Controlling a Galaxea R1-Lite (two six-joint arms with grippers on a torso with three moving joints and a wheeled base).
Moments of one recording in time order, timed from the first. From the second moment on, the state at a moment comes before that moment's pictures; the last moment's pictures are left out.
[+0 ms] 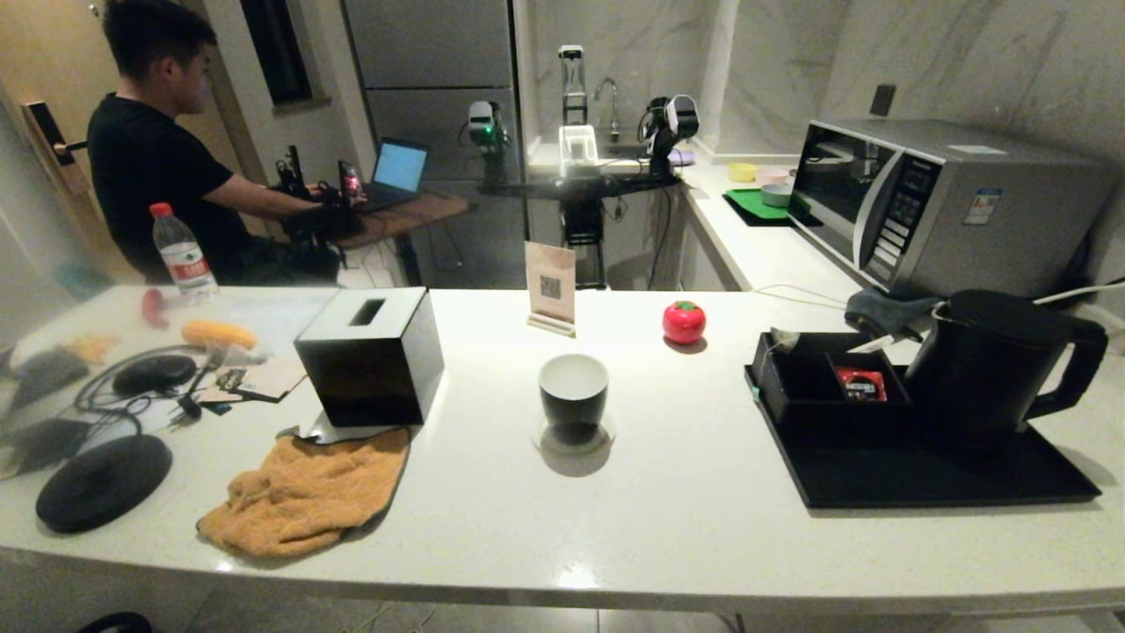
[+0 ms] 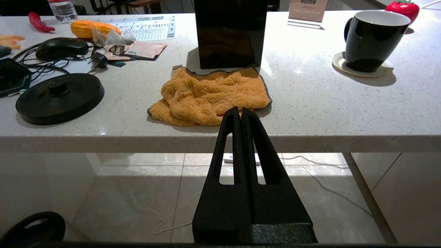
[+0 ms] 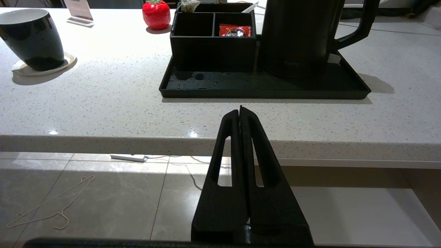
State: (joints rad) left arm 0.00 0.00 0.00 0.00 -0.02 0.01; right arm 0.00 0.00 0.00 0.00 -0.02 0.00
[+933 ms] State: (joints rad) left arm 0.00 0.00 0.00 0.00 -0.02 0.01; right arm 0.00 0.00 0.00 0.00 -0.02 0.00
